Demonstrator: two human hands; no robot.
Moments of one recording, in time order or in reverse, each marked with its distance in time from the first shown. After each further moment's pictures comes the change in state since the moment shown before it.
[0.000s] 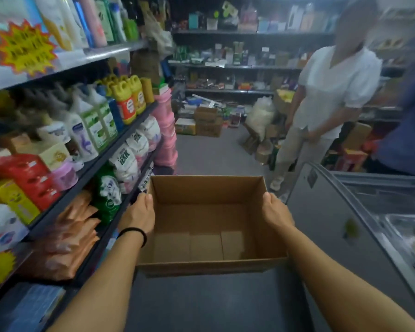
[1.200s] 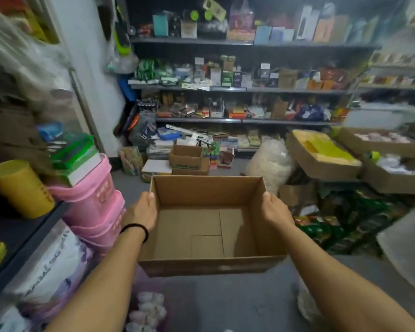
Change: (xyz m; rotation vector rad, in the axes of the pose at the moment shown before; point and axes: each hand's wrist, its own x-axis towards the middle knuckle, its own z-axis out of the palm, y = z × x) left_hand 0.917 0.358 0.262 -0.009 -0.113 0.129; right_hand 0.936 -0.265 0.051 0.036 0.128 0.091
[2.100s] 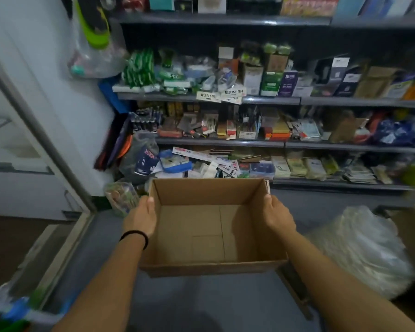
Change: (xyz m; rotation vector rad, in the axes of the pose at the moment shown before) left_hand 0.776 0.080 0.089 -0.062 0.051 -0.080; right_hand 0.699 -0.338 0.244 -0.016 -0.082 0.025
